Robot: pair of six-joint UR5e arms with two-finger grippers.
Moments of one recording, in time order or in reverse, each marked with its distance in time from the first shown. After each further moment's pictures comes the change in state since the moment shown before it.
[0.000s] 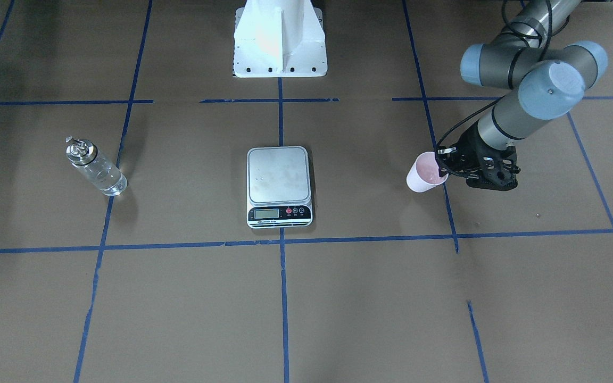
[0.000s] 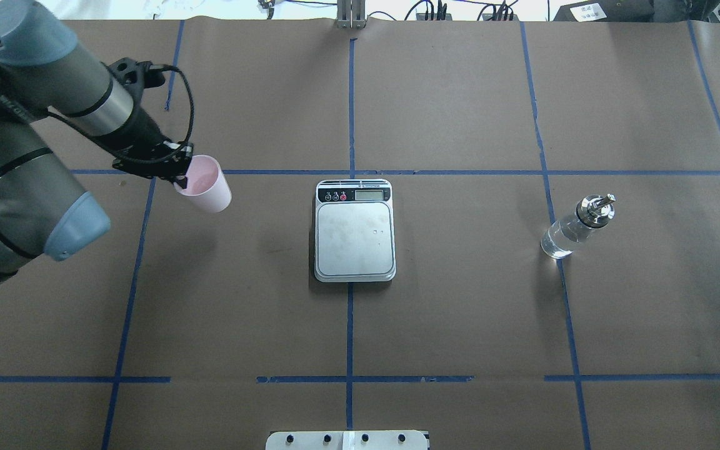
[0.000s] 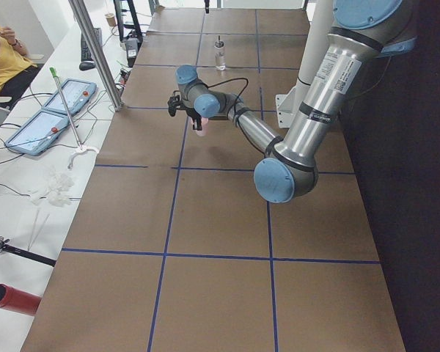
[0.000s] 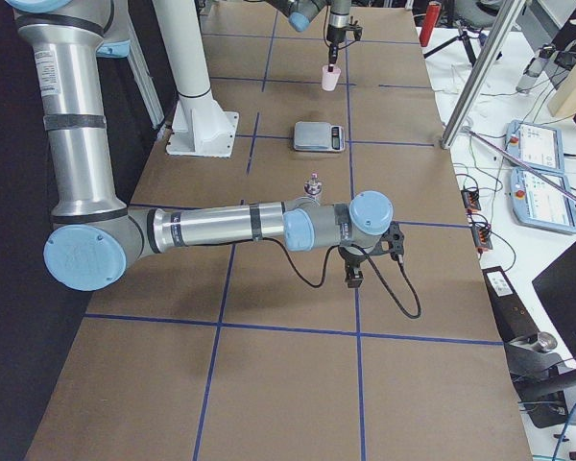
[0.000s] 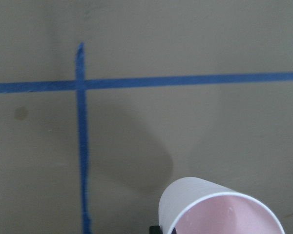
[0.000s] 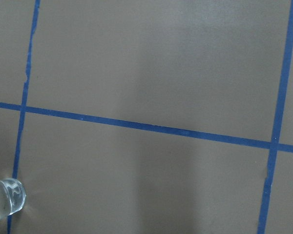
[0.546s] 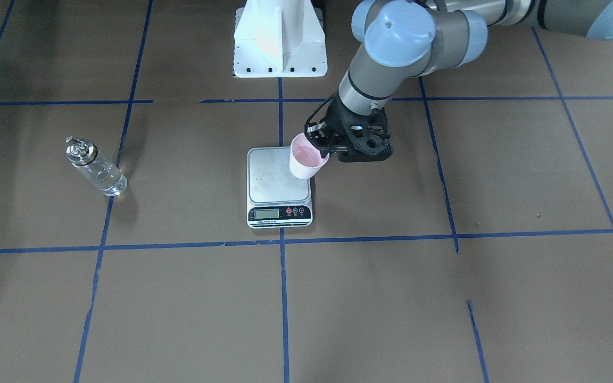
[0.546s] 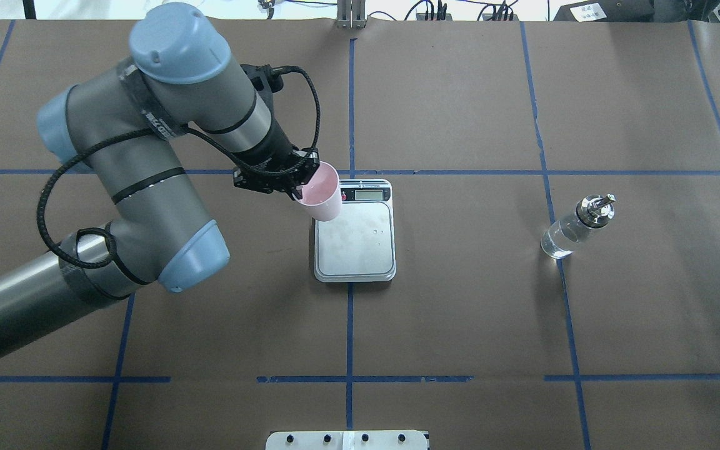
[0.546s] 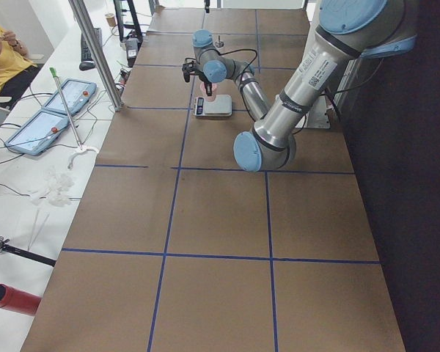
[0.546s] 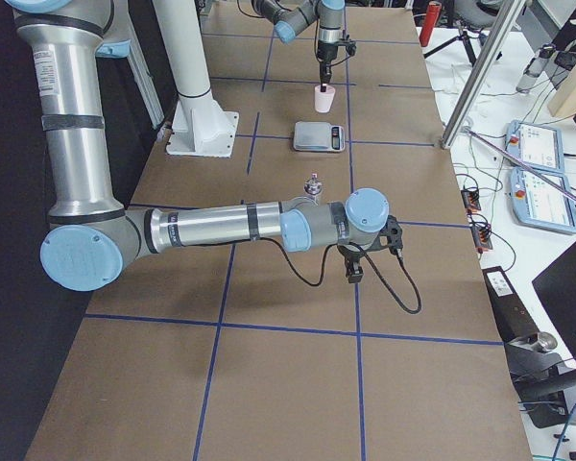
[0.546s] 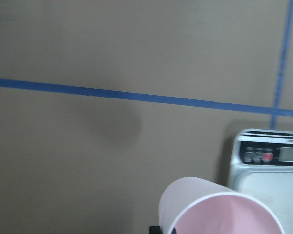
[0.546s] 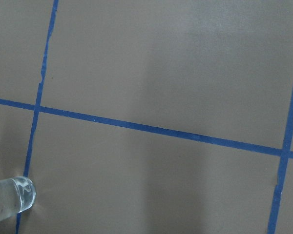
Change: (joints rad) left arm 0.188 -0.252 0.057 0.034 0.146 -0.282; right arm 0.000 -0.016 0.019 0.058 0.013 0.011
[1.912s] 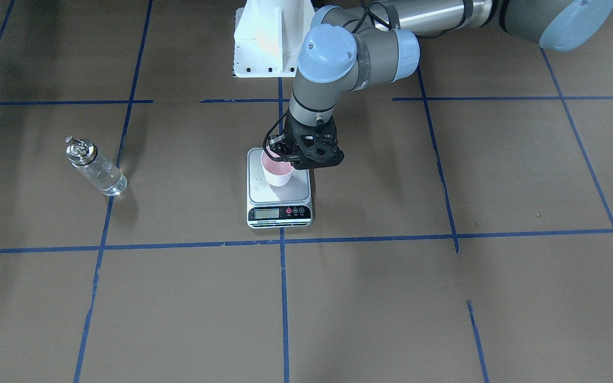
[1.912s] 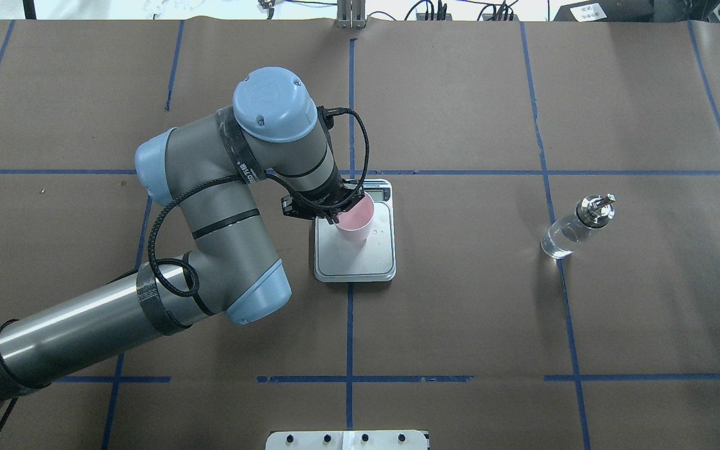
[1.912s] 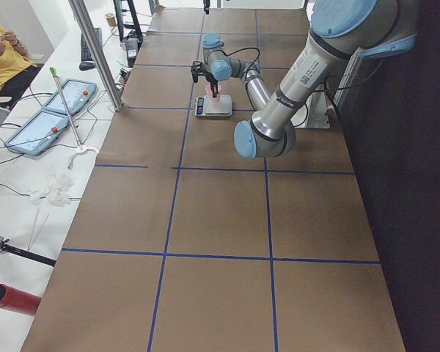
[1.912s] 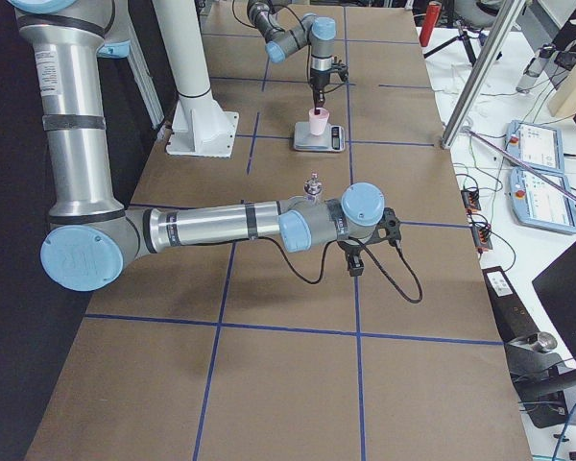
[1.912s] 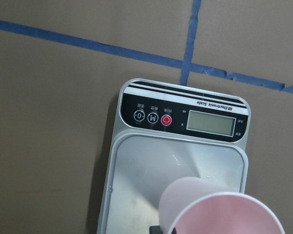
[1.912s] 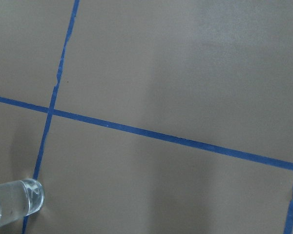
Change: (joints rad) left arm 0.090 -0.068 0.128 -0.025 0.117 -0.060; right arm -0.025 -0.010 0.007 0.089 -0.001 0.032
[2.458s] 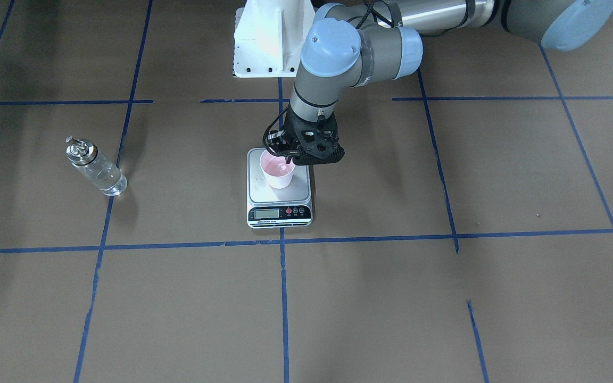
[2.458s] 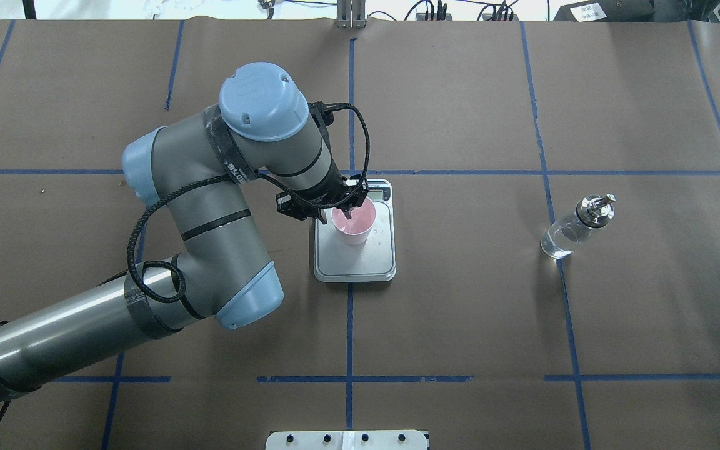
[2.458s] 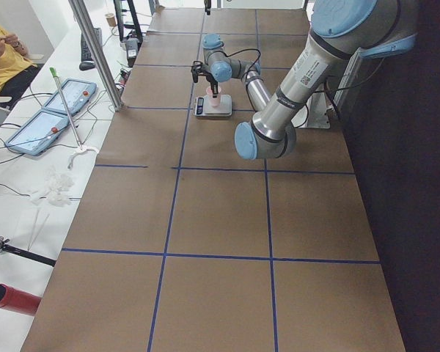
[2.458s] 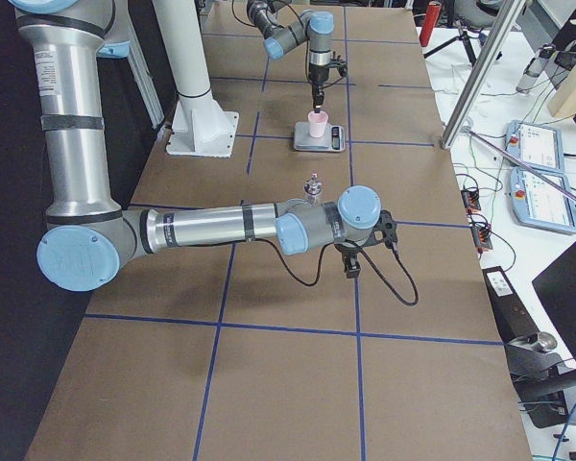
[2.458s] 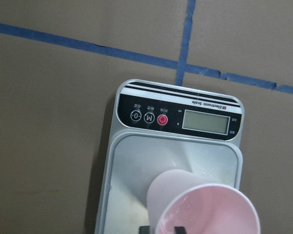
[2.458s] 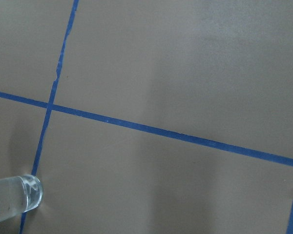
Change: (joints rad) left arm -0.004 0.019 -0.062 -0.016 -0.003 0.000; right arm -0.010 -0.012 0.004 0.009 0.001 0.028
